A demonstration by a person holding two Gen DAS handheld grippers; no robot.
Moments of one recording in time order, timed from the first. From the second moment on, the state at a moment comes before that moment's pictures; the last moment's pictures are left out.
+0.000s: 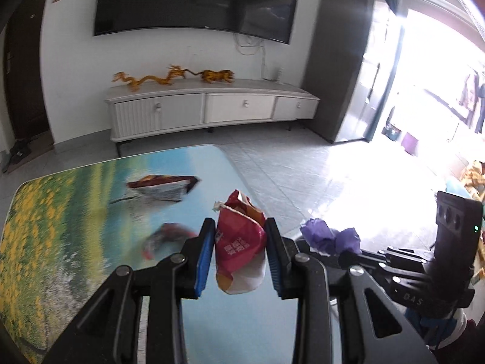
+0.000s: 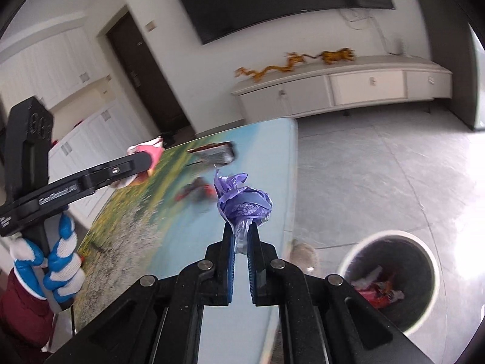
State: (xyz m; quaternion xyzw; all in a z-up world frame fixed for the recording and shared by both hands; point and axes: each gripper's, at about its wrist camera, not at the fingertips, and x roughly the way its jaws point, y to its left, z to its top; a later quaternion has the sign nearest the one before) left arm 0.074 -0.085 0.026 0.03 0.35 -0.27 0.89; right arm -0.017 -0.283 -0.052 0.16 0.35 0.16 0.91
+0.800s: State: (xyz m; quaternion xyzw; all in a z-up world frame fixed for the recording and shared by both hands) left arm 0.109 -0.294 -0.066 0.04 0.46 -0.41 0.79; right arm -0.017 -0.464 -0.173 0.29 0.43 -0.08 0.85
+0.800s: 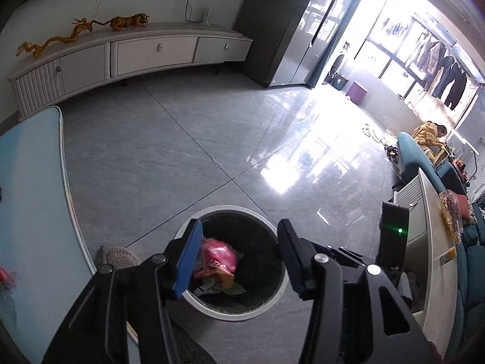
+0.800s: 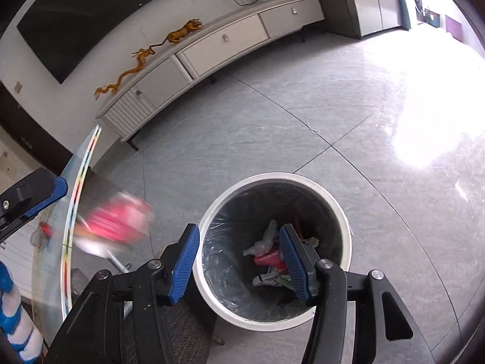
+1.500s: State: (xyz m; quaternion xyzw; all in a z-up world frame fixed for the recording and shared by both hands) left arm 0.083 -0.174 0.018 0.09 0.34 -0.19 0.92; right arm -0.025 -0.373 -0.055 0.21 0.36 -0.01 0.91
